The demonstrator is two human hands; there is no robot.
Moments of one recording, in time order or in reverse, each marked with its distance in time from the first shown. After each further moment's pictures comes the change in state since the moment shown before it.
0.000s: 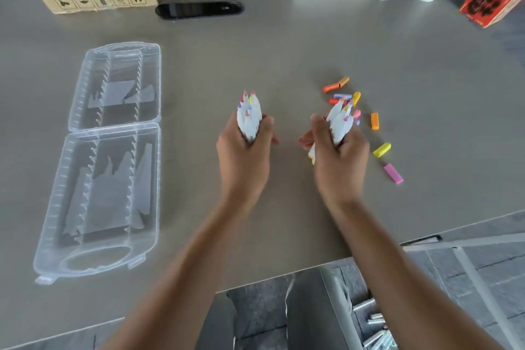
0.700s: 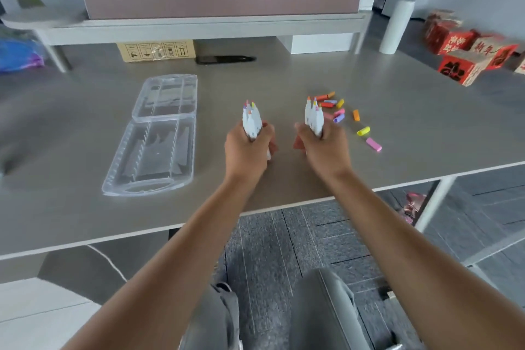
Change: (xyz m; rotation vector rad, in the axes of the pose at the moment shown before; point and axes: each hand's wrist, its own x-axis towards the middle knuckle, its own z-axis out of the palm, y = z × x) left_hand -0.073 -0.011 -0.045 -0.121 -0.057 0.083; right_hand -0.061 -0.005 -0.024 -0.220 -0.168 -0.155
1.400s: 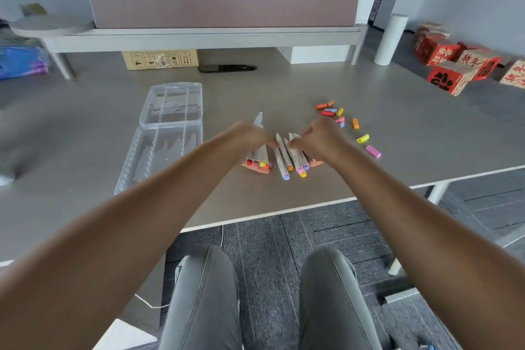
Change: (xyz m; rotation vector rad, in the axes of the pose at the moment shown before) left_hand 0.049 0.047 -0.020 0.374 -0.367 -0.547; right_hand 0.035 -0.033 0.001 -0.517 -0.244 0.160
